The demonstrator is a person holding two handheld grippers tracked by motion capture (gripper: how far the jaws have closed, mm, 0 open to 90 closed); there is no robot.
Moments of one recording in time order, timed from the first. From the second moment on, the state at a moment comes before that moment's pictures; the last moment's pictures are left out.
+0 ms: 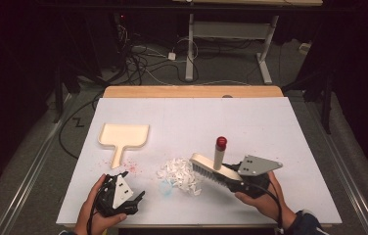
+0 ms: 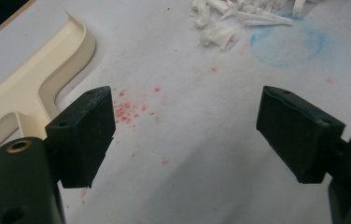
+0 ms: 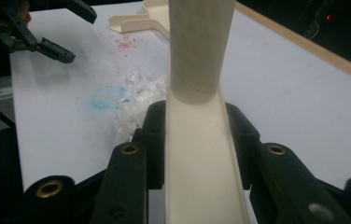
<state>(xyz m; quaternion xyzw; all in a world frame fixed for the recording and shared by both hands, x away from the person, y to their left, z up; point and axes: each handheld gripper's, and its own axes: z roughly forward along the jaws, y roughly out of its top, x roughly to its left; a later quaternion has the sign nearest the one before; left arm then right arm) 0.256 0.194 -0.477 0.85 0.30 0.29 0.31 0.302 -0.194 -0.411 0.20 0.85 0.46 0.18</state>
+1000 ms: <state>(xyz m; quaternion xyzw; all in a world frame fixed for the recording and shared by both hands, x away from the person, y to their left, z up) 0.257 0.189 -0.478 0.86 0.29 0.28 0.31 0.300 -0.169 -0.428 0.12 0.87 0.46 0.15</state>
